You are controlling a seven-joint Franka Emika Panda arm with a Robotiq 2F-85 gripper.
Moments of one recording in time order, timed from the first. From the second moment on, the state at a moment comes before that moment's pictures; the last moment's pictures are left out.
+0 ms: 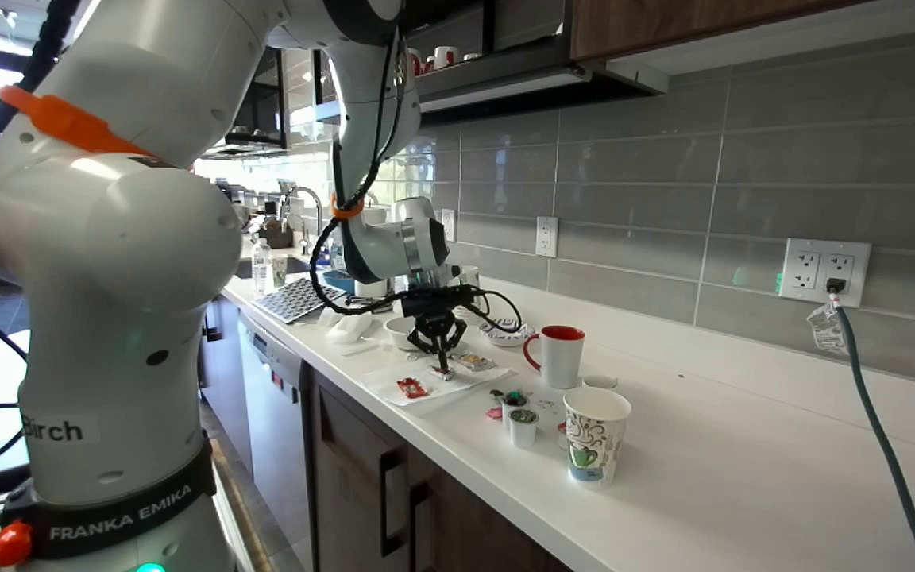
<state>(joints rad) 0.39 0.46 0.06 -2.20 -0.57 2.74 -0.11</state>
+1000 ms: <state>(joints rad) 0.39 0.48 0.06 -2.20 -0.57 2.75 -0.06</state>
